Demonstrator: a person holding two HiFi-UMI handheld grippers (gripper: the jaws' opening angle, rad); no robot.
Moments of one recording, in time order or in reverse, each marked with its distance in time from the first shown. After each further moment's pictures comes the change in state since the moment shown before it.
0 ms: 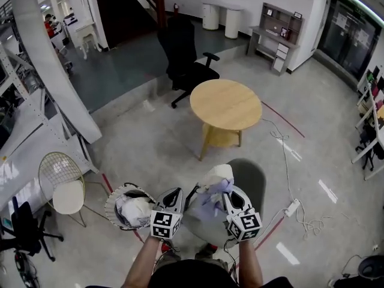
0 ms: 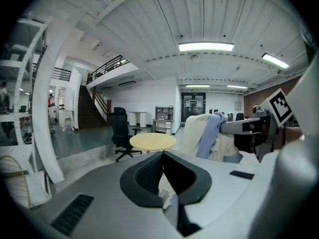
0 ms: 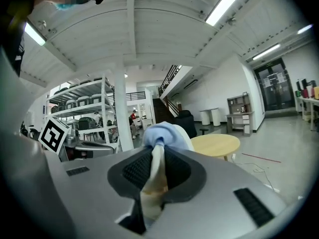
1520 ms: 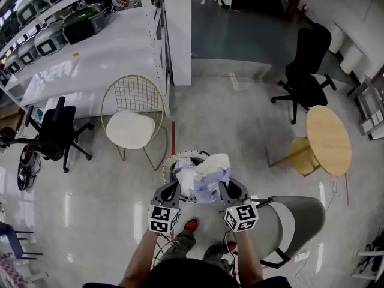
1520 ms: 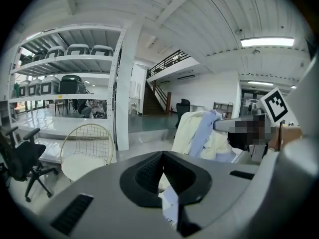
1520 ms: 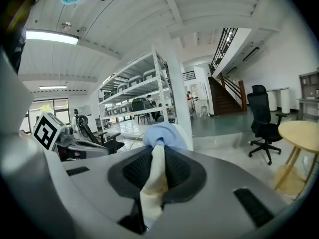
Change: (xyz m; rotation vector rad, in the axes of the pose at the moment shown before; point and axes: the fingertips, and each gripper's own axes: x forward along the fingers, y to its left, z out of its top) left arm -0.285 0.297 -0.159 -0.307 0.074 0.609; right arm 0.210 0.400 -0.103 -0.135 0.206 0.637
